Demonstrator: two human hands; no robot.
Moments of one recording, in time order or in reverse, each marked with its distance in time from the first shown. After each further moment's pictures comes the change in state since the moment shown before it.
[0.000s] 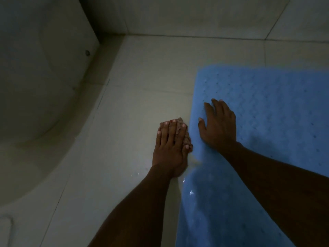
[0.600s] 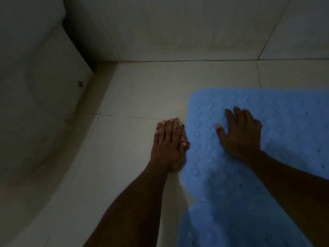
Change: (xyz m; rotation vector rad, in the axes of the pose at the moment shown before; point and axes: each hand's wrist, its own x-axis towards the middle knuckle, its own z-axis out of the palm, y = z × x) left_hand 0.118 -0.007 -0.017 0.074 -0.048 0.007; right_hand 0.061 0.086 0.005 -0.048 -0.003 0.167
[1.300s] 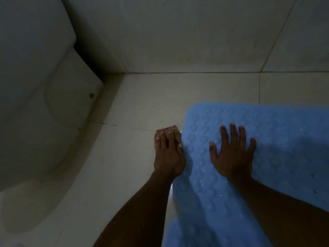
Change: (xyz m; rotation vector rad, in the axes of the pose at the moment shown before) left_hand 0.016 0.055 -0.036 -0.262 -0.017 -0.325; right_hand -0.009 0.006 -0.007 0.012 -0.074 0.022
